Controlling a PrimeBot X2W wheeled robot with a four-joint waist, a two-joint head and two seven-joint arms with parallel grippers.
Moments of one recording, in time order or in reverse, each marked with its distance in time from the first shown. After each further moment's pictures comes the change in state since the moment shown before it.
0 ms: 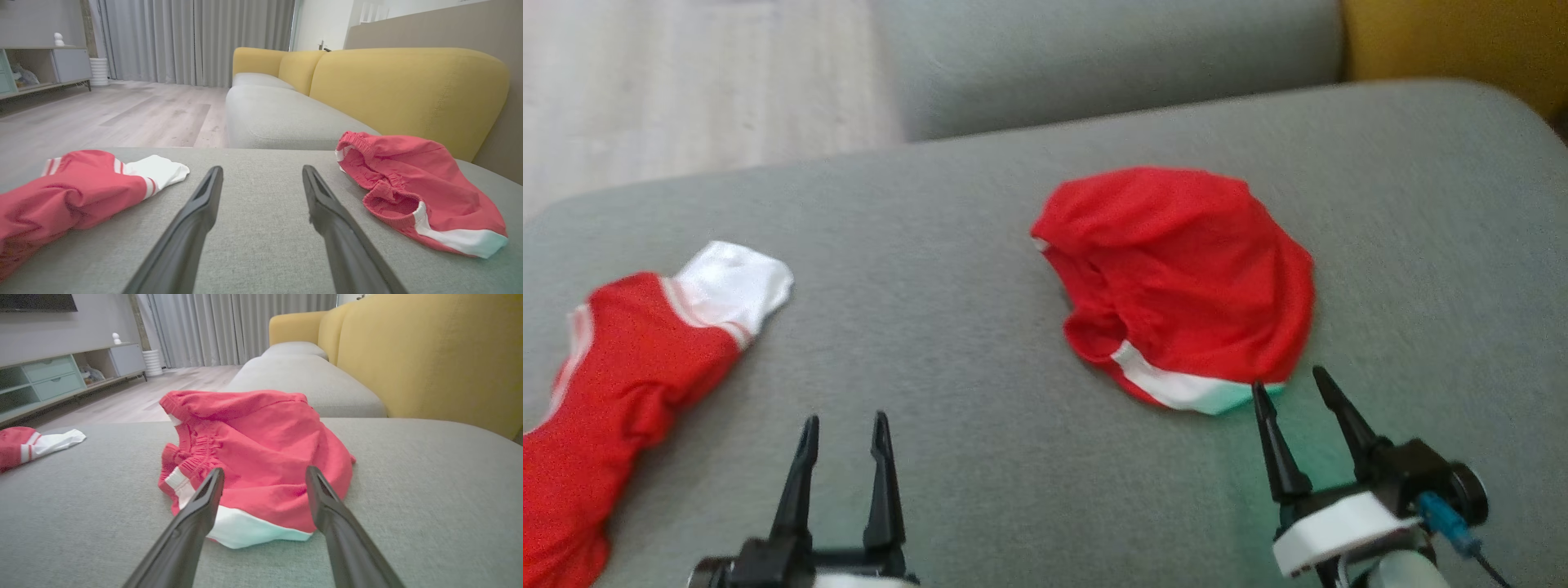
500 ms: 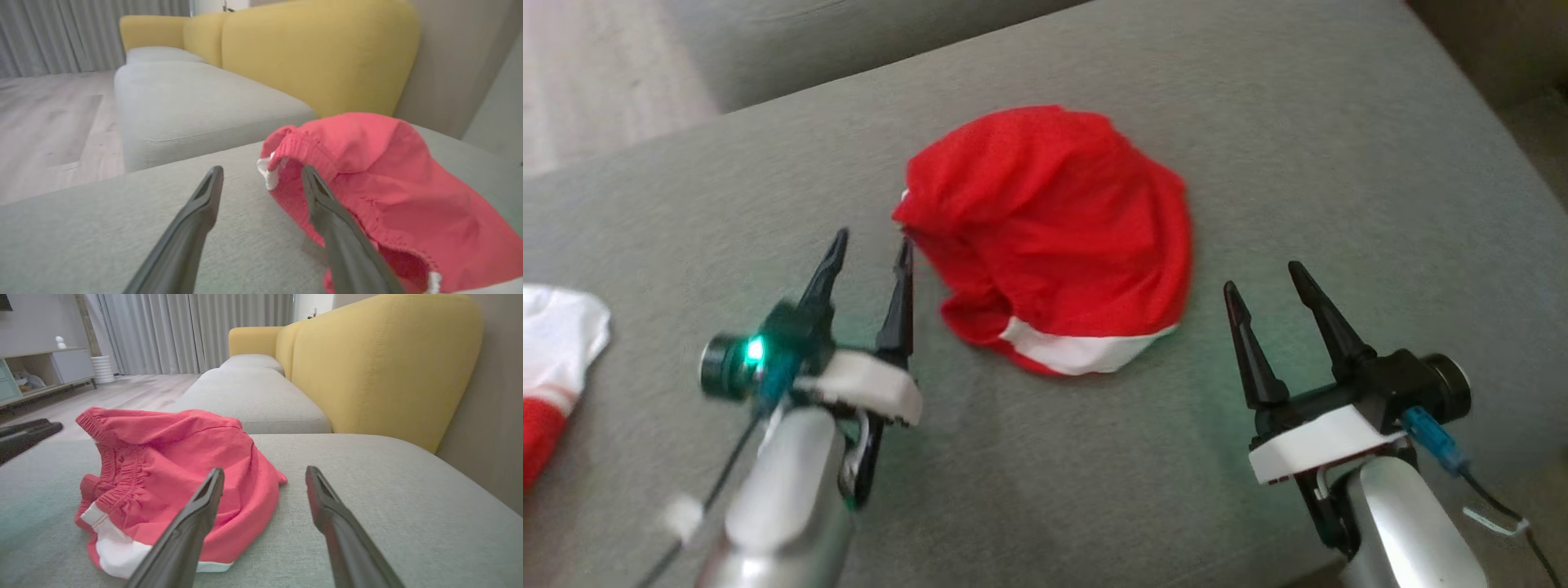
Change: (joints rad) left arm -0.631 0.029 -0.103 0.606 -0.003 -0.130 0.003; right arm -0.162 -0.005 0.059 -0.038 0.002 0.000 -0.003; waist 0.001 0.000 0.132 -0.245
